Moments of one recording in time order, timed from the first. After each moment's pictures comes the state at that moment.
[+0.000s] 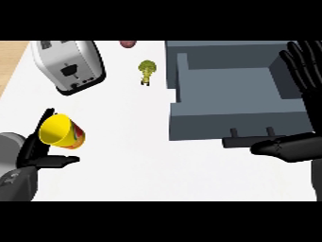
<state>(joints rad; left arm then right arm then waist) -0.51 0.37 0.31 -0.14 -0.03 -0.29 -0.88 -0.30 -0.20 -0.12 -1.87 -0.13 0.18 0.15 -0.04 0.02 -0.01</state>
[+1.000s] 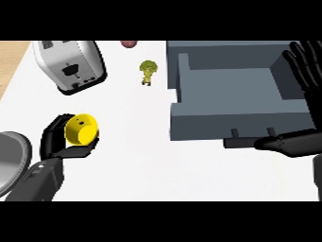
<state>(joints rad) -0.53 0.23 0.37 -0.24 0.00 -0.03 -1.08 -0.30 -0.21 -0.15 -1.83 -0.13 0.20 0.11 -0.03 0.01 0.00</state>
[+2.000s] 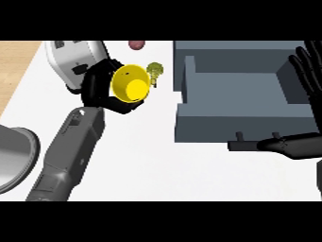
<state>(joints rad) -0.78 0.04 0.25 -0.60 0.04 -0.10 -0.85 -0.27 -0.21 -0.16 -1.84 -0.11 0.19 0.11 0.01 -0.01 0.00</state>
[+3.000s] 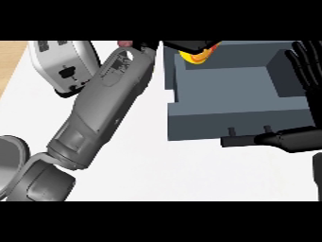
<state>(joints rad) -1.29 0.00 -0.04 -0.51 0.20 0.29 -0.32 -0.30 -0.21 -0.16 -1.79 -0.11 0.20 0.07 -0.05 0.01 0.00</state>
